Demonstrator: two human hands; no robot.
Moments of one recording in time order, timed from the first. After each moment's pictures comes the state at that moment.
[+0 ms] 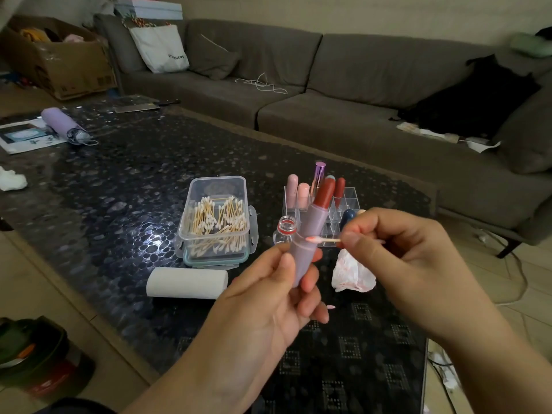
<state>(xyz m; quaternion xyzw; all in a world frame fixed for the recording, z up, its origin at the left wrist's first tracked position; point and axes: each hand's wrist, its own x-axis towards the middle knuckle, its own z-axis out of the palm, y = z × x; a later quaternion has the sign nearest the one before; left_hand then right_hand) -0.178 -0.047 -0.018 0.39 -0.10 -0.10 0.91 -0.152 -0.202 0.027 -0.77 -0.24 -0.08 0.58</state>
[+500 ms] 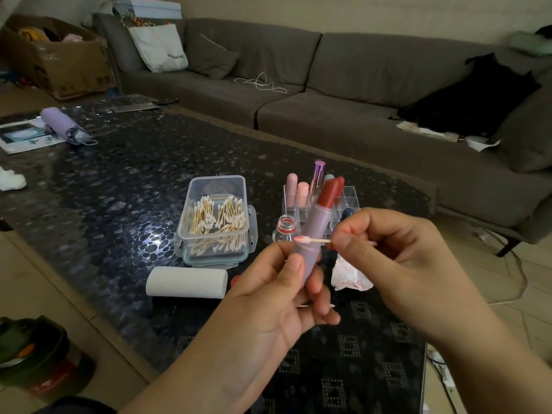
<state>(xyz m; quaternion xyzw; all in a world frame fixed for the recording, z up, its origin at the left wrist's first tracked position) -0.183 -0.048 -0.013 0.40 -0.08 -0.12 0.91 -0.155 -0.197 0.029 -0.76 -0.25 -0.06 0.59</state>
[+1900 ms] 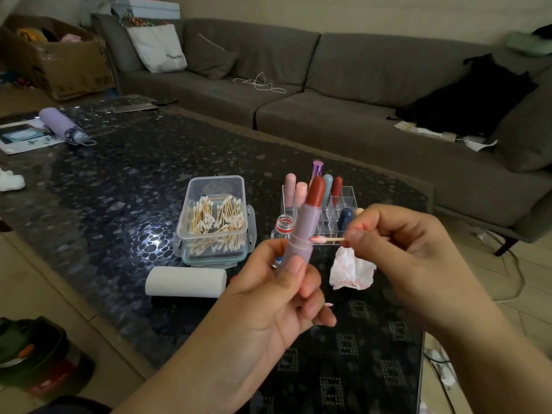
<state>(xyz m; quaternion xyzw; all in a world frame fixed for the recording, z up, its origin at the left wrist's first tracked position) -0.184 -0.047 -0.008 0.38 -0.06 -0.14 0.91 -0.149 -0.206 0.026 -0.75 -0.22 -0.06 0.62</state>
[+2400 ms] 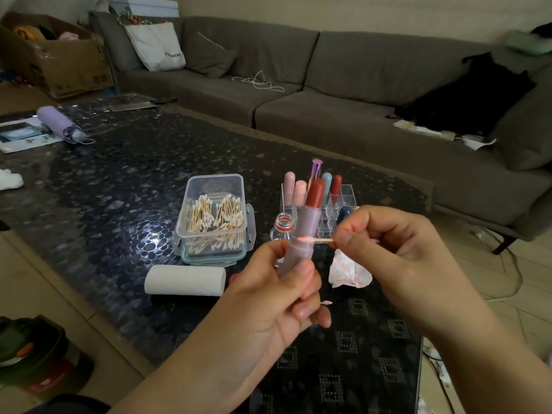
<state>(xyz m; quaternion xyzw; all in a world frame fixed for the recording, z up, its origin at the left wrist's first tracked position) -0.182 -0.046 -0.011 0.38 -0.07 -0.17 0.91 -0.152 -0.203 0.025 -0.76 -0.25 -0.05 0.60</state>
